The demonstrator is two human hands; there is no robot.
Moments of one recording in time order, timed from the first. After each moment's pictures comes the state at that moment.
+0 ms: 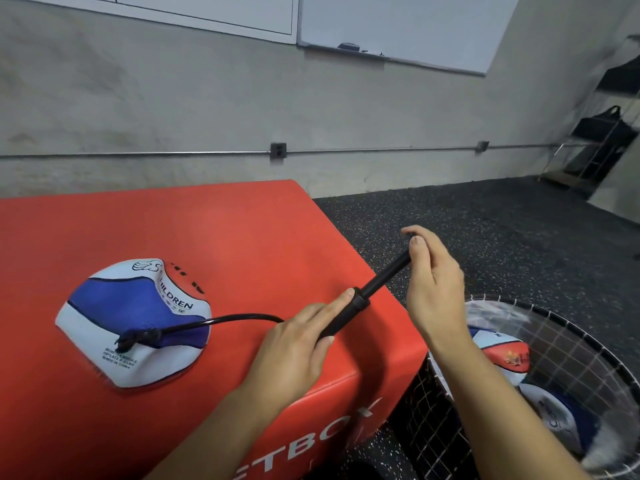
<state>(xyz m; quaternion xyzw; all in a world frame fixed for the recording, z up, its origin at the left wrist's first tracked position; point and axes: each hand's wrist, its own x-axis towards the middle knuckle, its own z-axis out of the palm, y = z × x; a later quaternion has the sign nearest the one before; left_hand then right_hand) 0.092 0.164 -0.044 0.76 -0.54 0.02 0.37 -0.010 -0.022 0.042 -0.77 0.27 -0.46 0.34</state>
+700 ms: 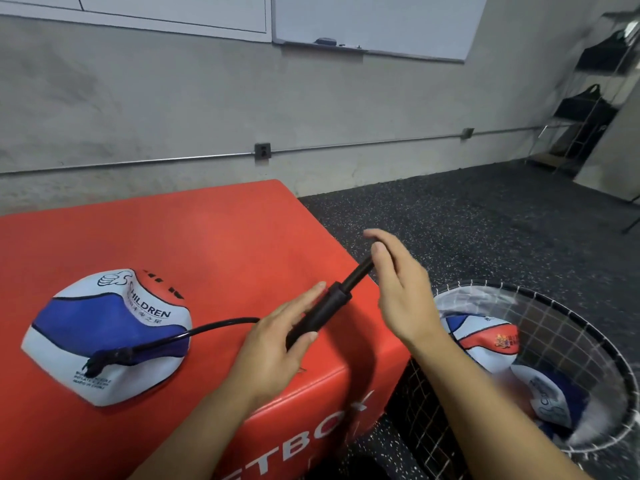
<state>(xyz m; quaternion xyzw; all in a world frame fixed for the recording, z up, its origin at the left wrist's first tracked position) 0.107 0.160 -0.053 0.72 -0.50 -0.06 0.47 -0.016 -0.019 0.027 -0.81 0.21 -0.40 0.36</state>
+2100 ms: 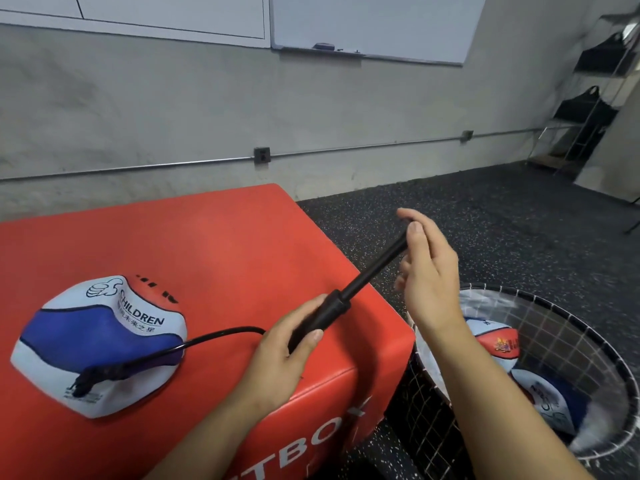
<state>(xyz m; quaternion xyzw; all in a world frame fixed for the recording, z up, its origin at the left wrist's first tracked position) 0.092 0.147 -0.061 0.69 -0.44 -0.13 0.56 -0.020 -0.046 0.044 -0.69 0.20 -0.50 0.48</state>
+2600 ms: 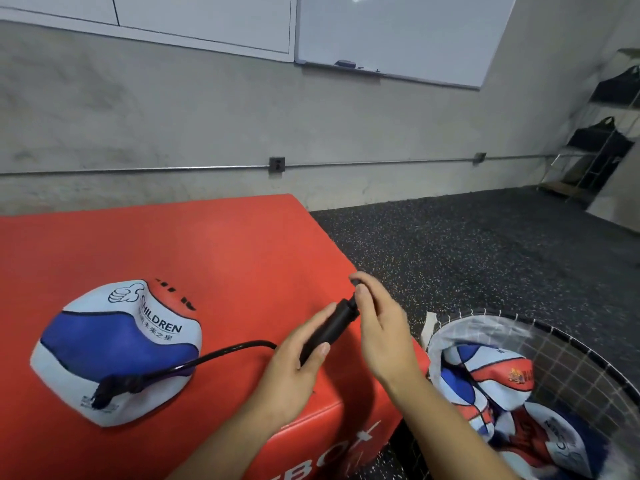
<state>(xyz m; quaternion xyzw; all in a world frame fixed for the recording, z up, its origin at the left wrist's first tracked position) 0.099 0.141 -0.064 0.66 -0.42 -0.15 0.61 0.016 0.003 -0.007 -0.80 0.19 -0.39 0.42</state>
